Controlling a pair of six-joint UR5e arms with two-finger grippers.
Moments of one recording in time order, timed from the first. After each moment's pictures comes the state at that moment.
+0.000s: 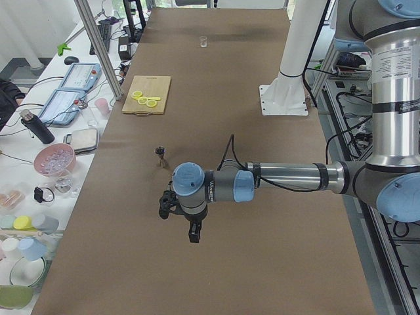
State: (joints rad) left arm -1.57 -1.45 -1.69 -1.54 -2.35 0.08; right arm 1.51 -1.81 1.83 -1.40 2.28 0.19
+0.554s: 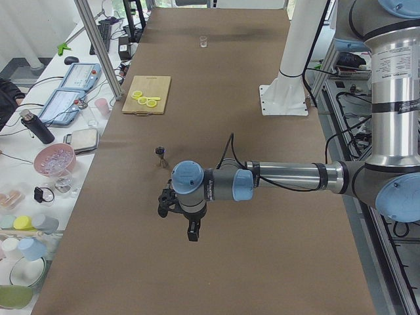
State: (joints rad) left arm -1.57 -1.45 -1.70 -1.54 -2.35 0.08; right arm 1.51 -1.81 1.83 -1.40 2.33 0.20
